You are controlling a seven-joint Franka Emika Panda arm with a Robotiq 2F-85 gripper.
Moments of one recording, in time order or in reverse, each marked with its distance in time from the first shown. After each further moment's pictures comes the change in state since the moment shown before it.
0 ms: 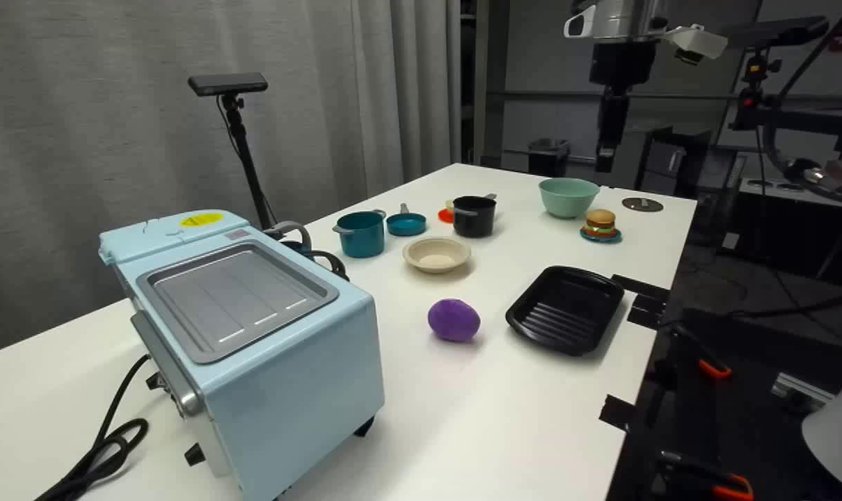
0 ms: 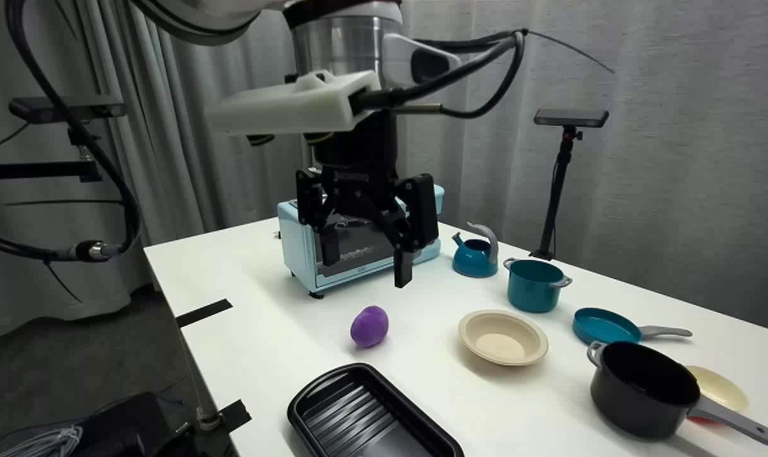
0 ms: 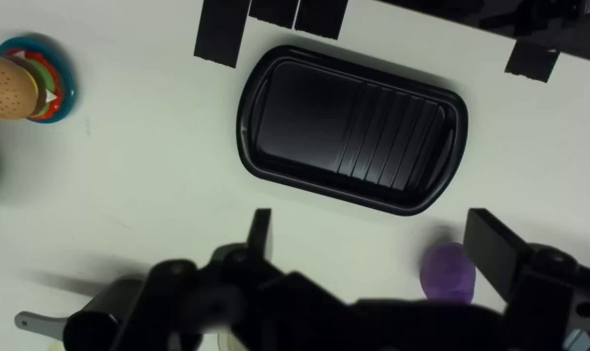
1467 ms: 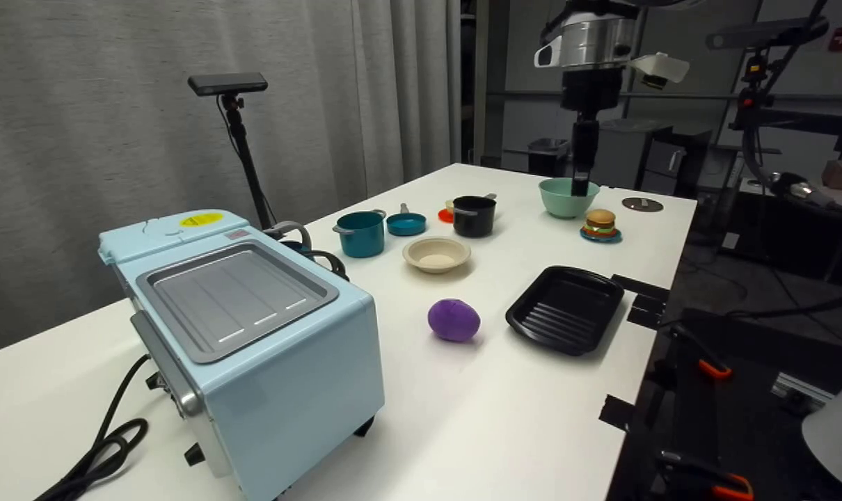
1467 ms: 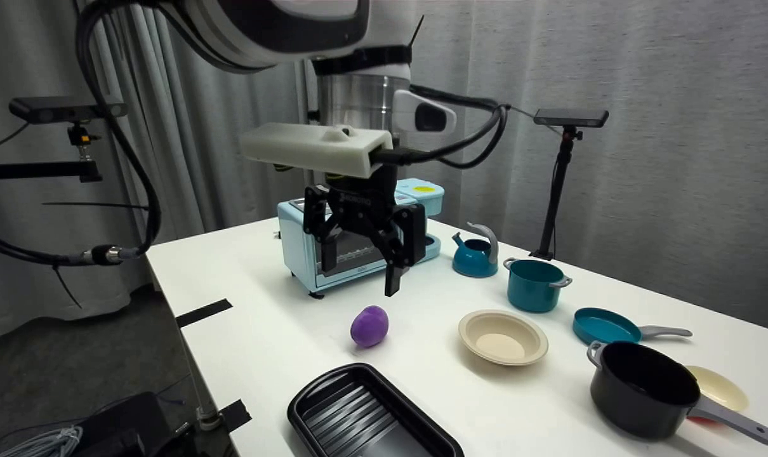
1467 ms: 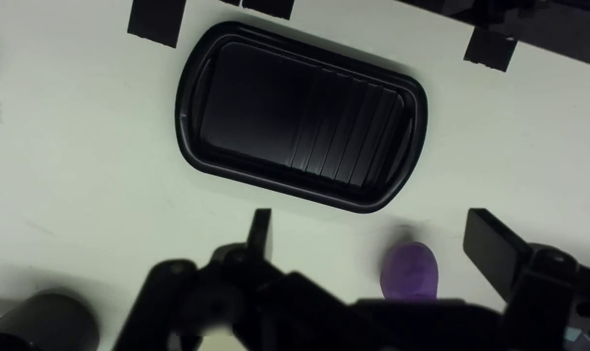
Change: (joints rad) arm 0.057 0.145 0.009 0.044 0.101 0.026 -0.013
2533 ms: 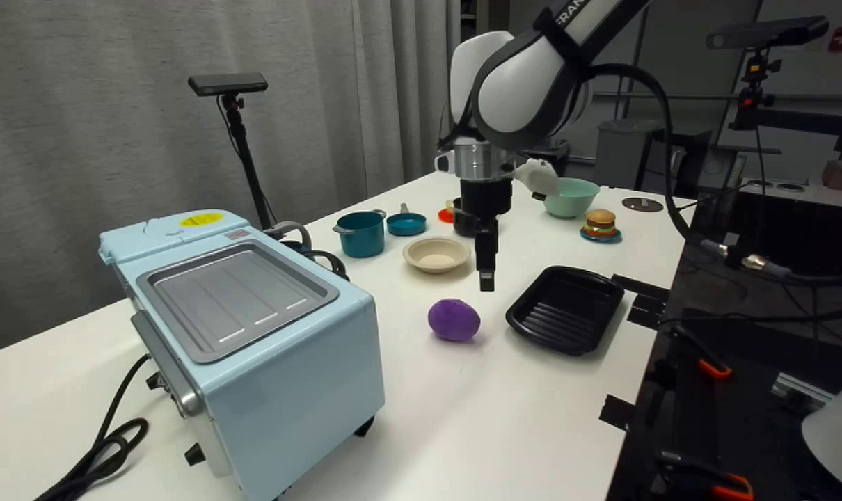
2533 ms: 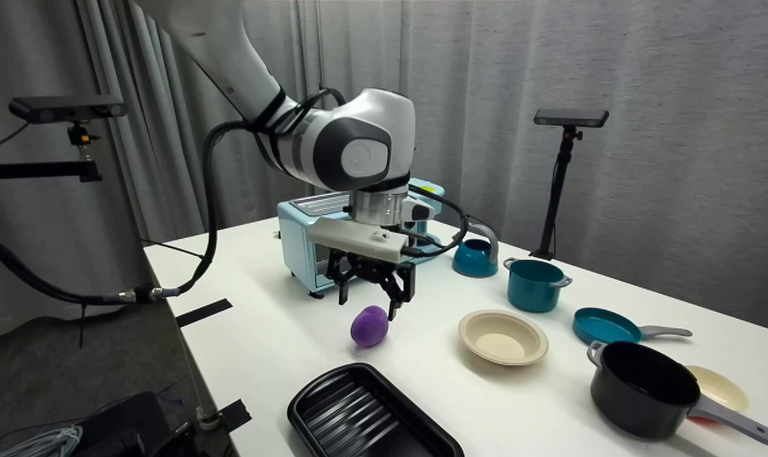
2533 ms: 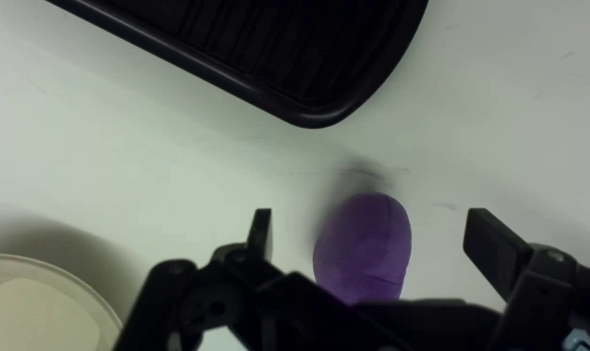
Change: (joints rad) arm 0.058 0.522 0.159 0.187 0.137 0.289 -0.077
